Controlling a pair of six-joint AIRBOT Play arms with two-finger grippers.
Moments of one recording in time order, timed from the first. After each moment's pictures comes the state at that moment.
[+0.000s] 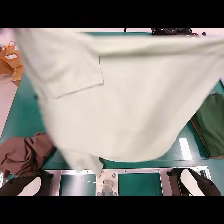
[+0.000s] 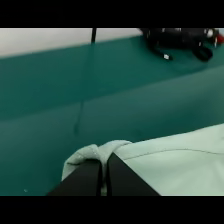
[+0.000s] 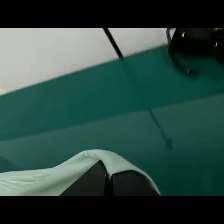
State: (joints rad) left arm 0.09 -1.06 1.60 0.95 -1.16 -1.22; right arm -0.49 -0.86 1.21 -0.74 1.01 1.27
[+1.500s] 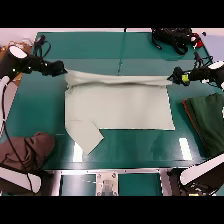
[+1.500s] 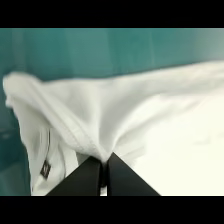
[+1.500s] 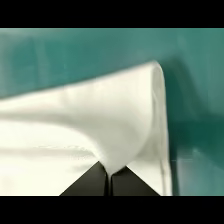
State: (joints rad) left arm 0.09 -1.69 1.57 0.94 -1.06 -1.23; right arm -0.35 -1.85 1.61 -0.91 1.13 1.33
